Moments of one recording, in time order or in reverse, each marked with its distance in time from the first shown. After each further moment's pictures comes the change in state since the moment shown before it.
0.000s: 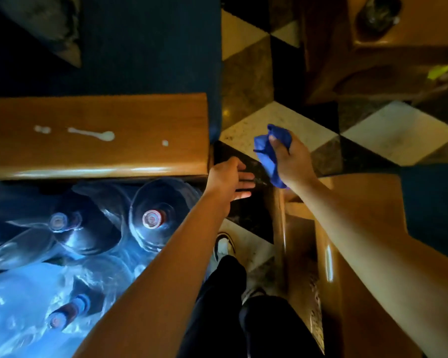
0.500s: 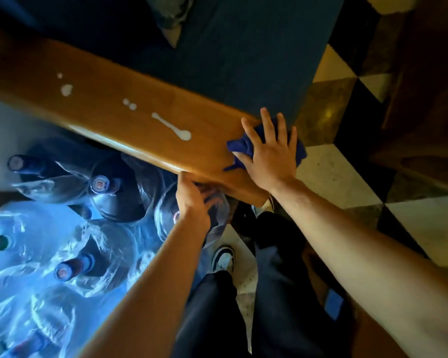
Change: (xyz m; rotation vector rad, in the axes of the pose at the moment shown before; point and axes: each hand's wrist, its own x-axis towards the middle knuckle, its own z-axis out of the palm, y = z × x) left_hand -0.004 0.014 -0.139 -0.787 0.539 0.081; right_hand 0.064 -0.098 0.154 -0.945 -0.275 -0.702
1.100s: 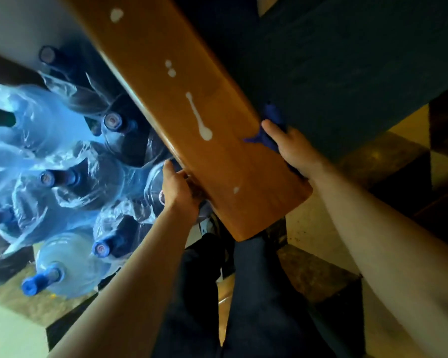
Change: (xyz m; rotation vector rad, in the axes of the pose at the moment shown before) left_hand 0.017 0.013 0.027 -0.424 0.316 -0.187; right_hand 0.153 0.019 -0.008 0.817 -0.846 0.084
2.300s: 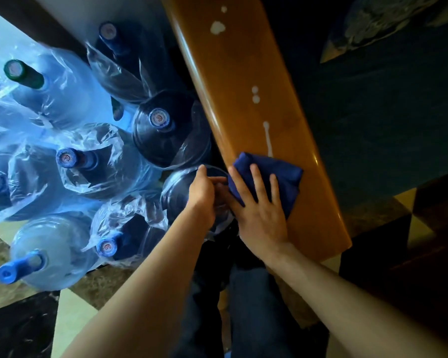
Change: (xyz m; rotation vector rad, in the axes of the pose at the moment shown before) left_hand 0.038 0.051 -0.045 0.042 -0.135 -0.124; right_hand -0.050 0.000 0.168 -1.428 0.201 -0.831
